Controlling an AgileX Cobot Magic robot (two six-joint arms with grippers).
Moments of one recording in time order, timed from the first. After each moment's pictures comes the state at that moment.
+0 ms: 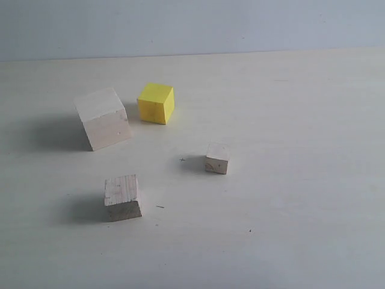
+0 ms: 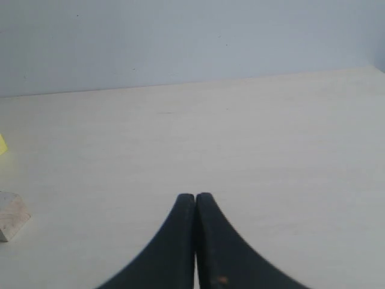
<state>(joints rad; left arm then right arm) 0.04 0.00 0.00 -0.02 0.13 0.02 0.01 0.00 -0.01 0.03 0.34 0.03</state>
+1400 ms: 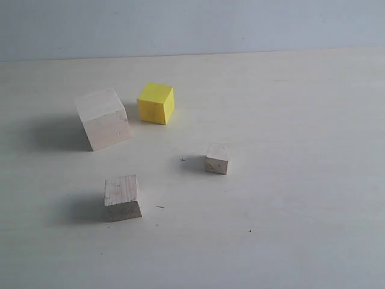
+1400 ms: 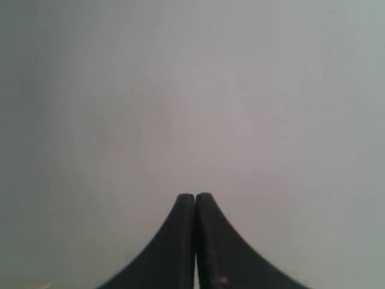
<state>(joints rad) -0.18 0.92 -0.61 -0.03 0.37 0.07 0.11 0.22 -0.33 -1.00 -0.36 1.23</state>
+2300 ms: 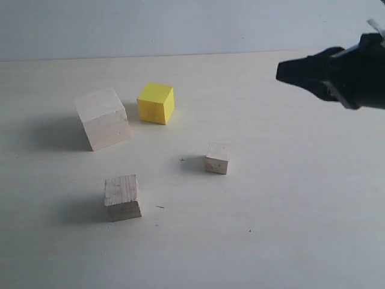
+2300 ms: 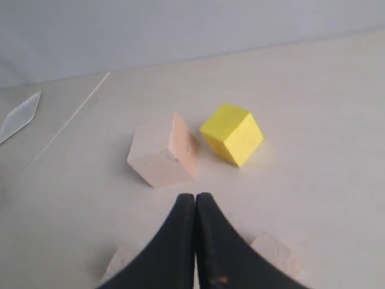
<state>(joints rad) -0.19 1.02 -0.62 -0.14 0.27 0.05 0.16 1.18 -0.57 -1.42 -0.60 1.68</state>
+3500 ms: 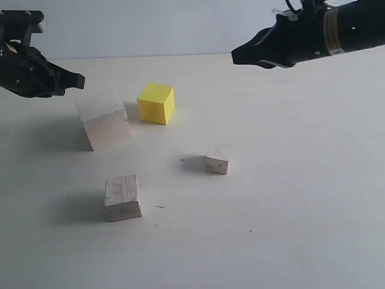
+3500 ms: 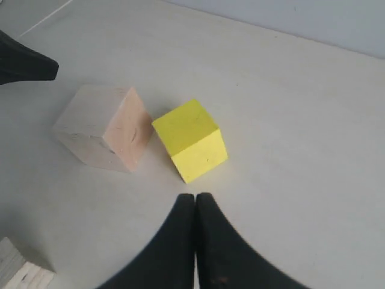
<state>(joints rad) -0.19 1.77 -1.05 -0.16 0.28 0.15 0.17 1.78 -1.13 -1.74 -0.69 1.61</state>
